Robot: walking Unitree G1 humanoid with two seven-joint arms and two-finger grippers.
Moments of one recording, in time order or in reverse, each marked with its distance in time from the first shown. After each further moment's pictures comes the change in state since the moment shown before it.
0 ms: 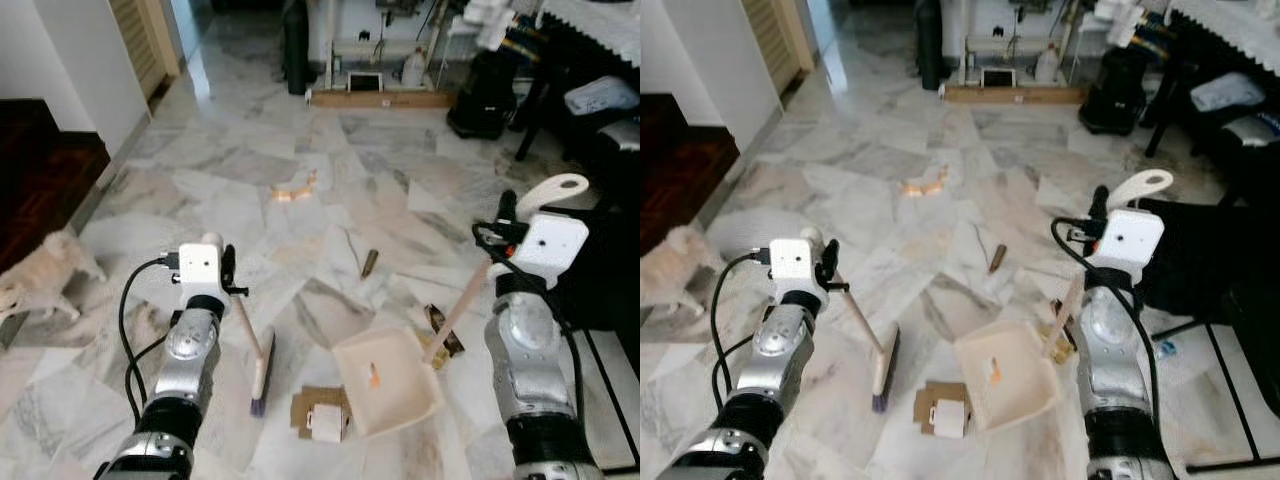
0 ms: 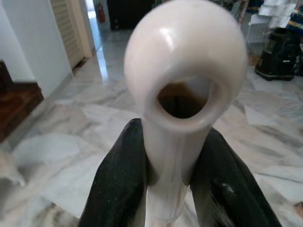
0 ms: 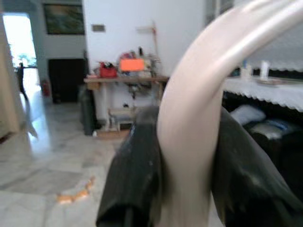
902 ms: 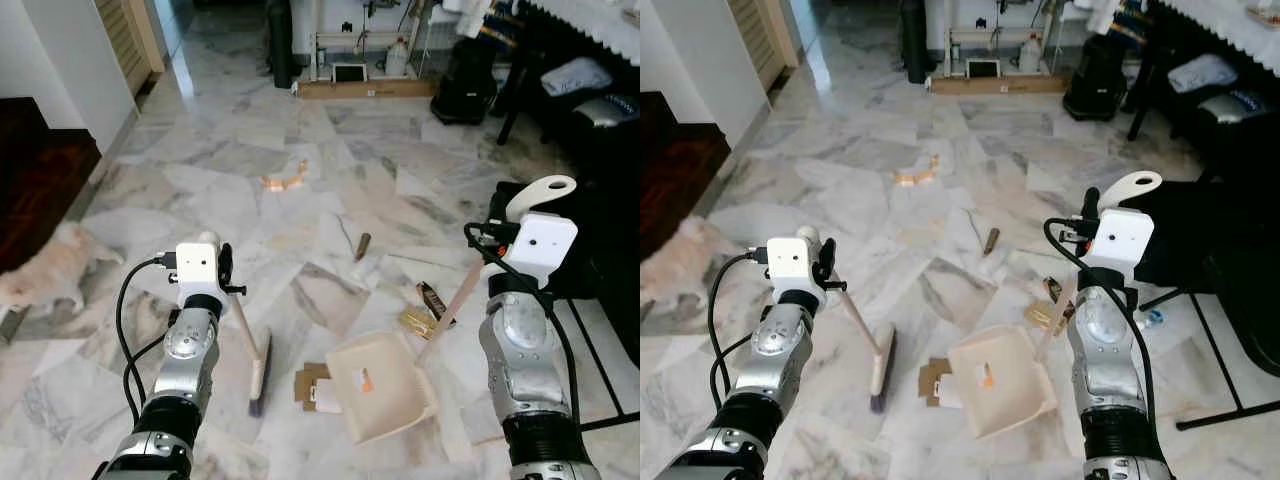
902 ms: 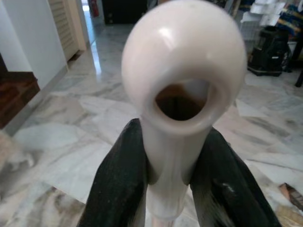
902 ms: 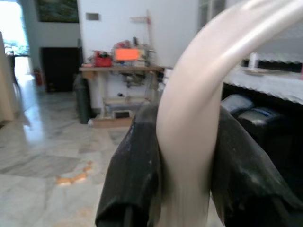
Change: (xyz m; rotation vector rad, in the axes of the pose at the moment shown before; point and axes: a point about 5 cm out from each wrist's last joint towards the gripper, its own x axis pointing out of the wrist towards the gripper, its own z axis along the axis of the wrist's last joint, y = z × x) left arm 0.000 -0.003 0.000 -0.020 -0.001 0.008; right arm -0.002 0.008 -0.005 -0.012 0.031 0.038
